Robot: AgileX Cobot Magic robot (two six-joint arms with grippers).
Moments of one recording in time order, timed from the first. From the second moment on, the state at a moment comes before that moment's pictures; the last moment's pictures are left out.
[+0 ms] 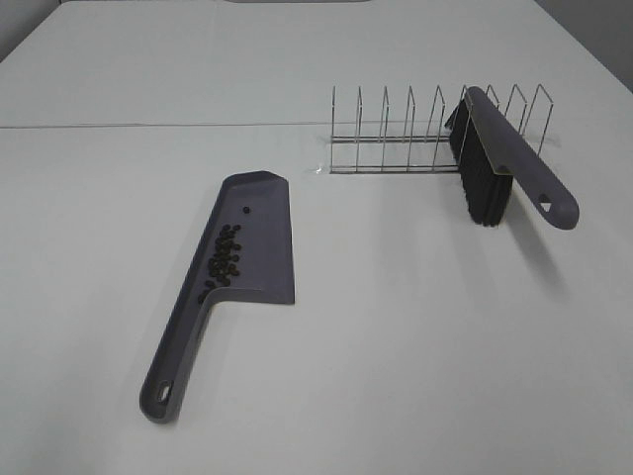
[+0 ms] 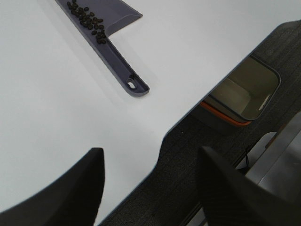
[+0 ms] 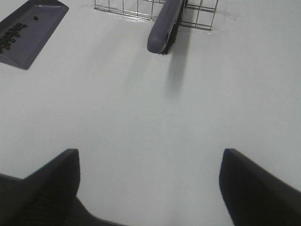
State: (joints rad) left arm -0.52 0.29 -0.51 -0.18 1.05 0.18; right arm 0.24 0.05 -0.50 0.00 1.07 -0.02
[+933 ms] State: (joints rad) left arm -0.06 0.16 -0.51 -0.18 1.05 0.18; right arm 0.03 -0.01 -0.50 0.00 1.07 -0.02
